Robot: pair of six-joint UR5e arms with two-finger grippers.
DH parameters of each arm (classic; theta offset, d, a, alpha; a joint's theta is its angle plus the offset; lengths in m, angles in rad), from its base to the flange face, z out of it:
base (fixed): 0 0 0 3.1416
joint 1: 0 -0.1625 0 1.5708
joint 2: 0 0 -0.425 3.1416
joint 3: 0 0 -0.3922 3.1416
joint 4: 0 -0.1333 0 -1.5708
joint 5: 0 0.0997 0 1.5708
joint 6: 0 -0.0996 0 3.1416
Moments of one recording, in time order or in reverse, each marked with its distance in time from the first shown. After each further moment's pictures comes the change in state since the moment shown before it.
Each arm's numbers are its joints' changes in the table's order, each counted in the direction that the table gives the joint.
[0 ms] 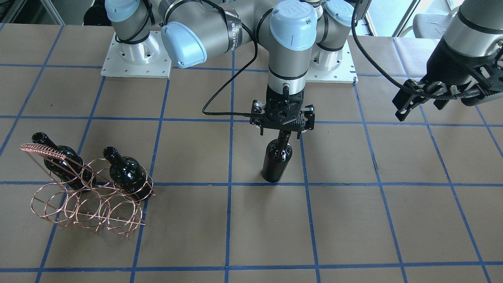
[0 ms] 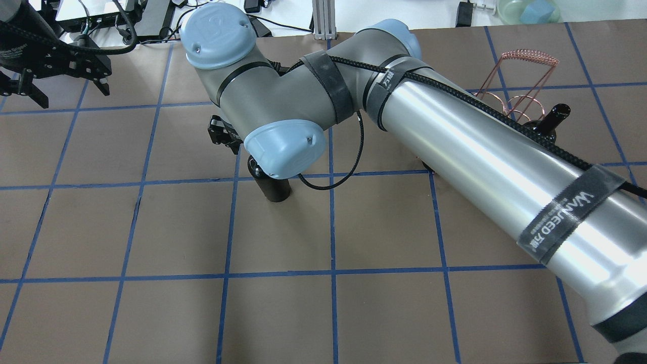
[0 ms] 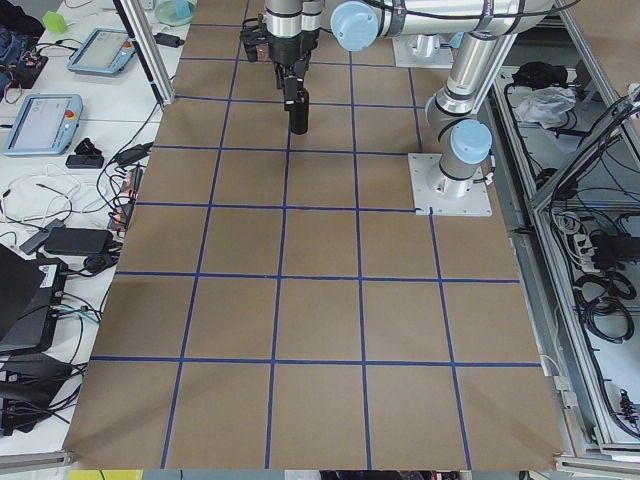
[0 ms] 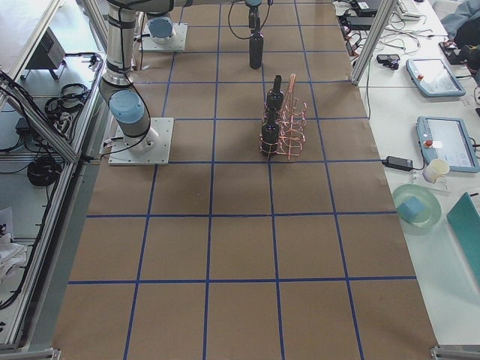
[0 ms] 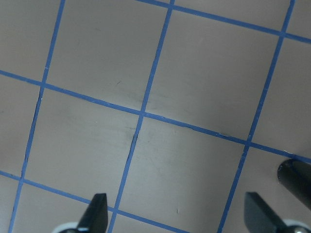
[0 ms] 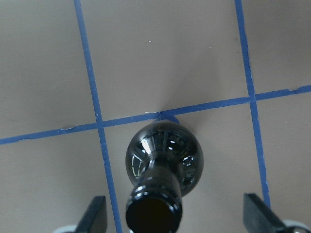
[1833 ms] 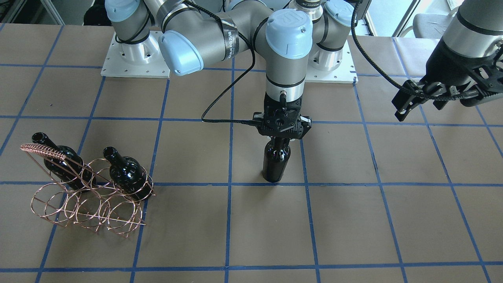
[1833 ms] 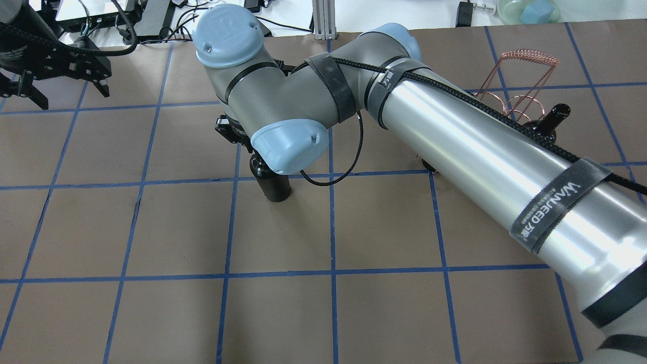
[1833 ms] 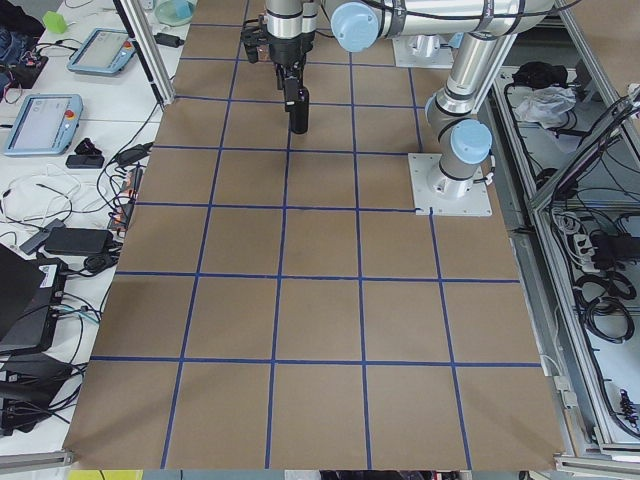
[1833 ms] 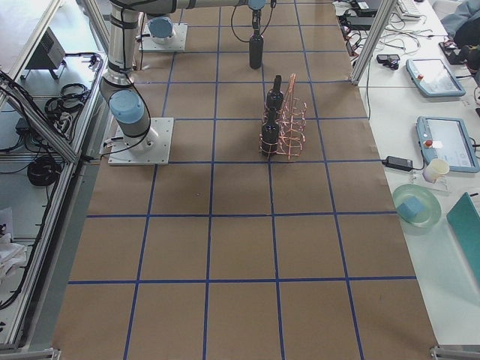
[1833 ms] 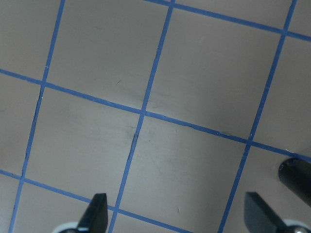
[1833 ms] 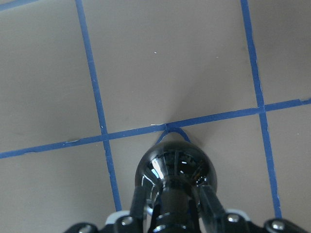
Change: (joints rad) left arm 0.000 0.000 -0.005 0.000 0.002 0.000; right arm 0.016 -0.007 0.006 0.038 0.017 -0.004
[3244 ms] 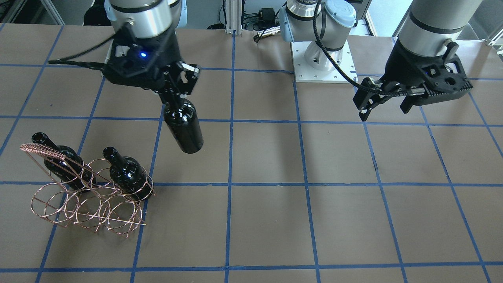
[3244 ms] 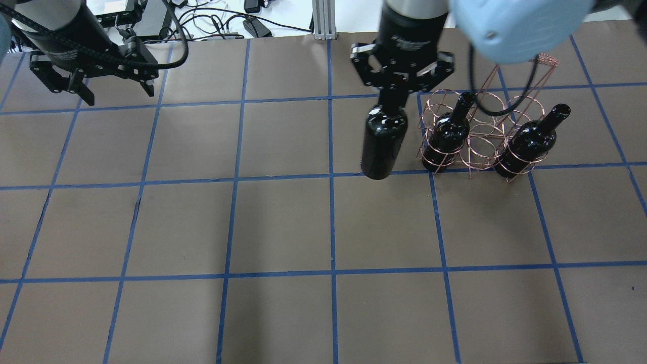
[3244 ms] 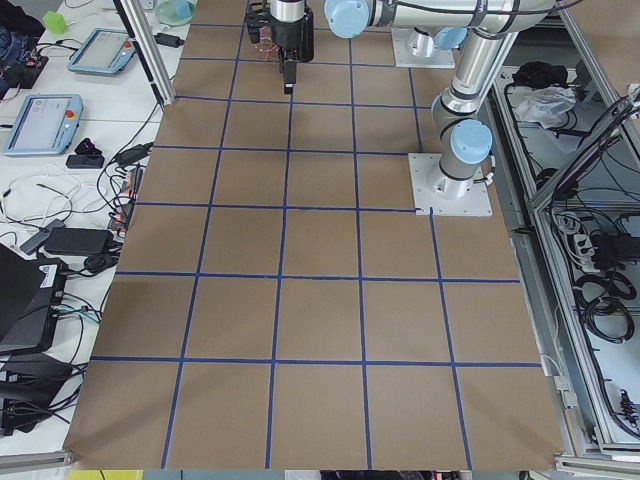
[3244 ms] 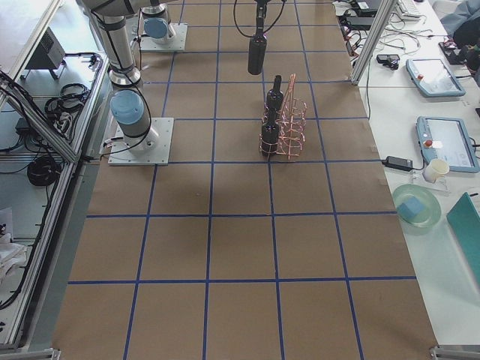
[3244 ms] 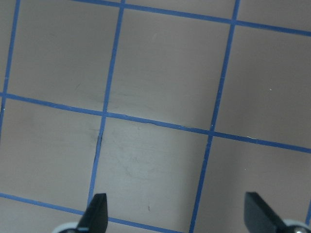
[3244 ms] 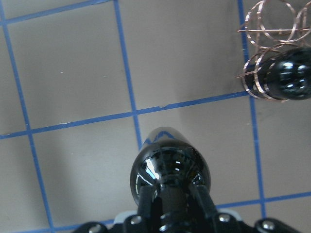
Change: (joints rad) left arm 0.161 0.008 -0.007 -0.026 -0.026 0.048; right arm 0.414 0.364 -0.002 -0.499 0.011 0.450
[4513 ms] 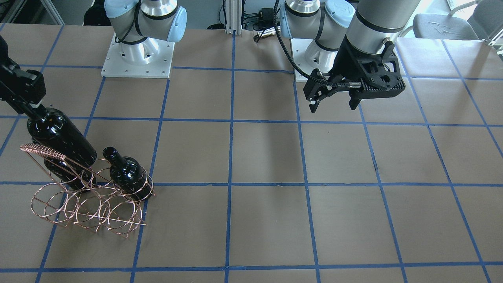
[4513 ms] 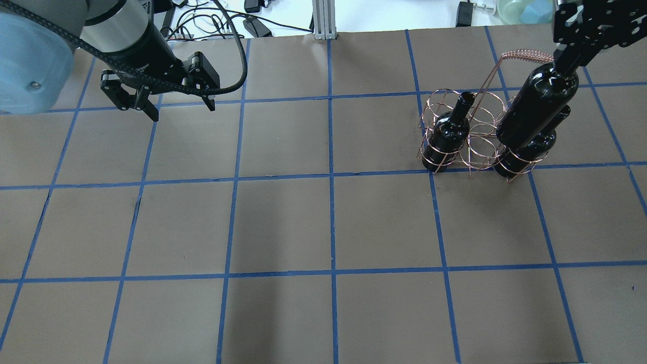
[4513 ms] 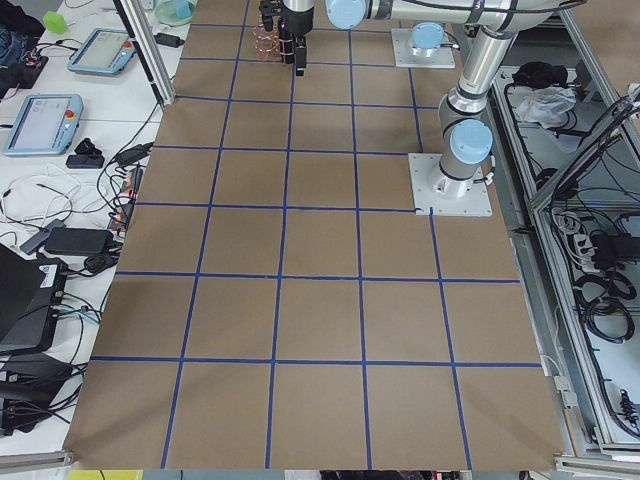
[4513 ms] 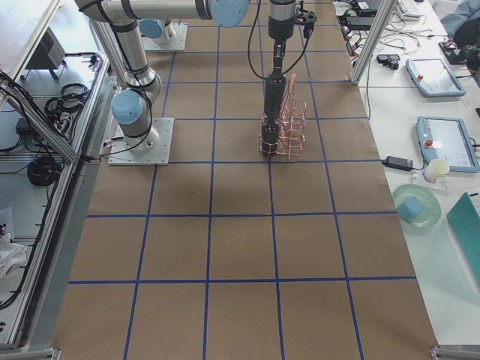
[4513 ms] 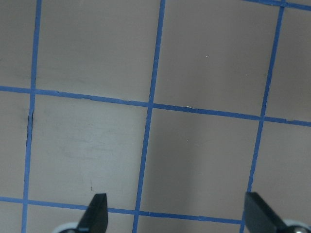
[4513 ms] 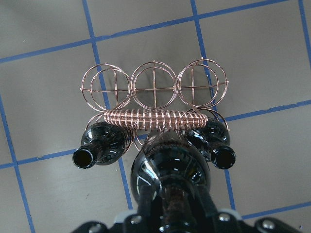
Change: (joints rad) left arm 0.098 -0.022 -0.059 0.002 -0.105 0.070; right arm 0.382 0.005 0.012 0.073 -0.013 0.327
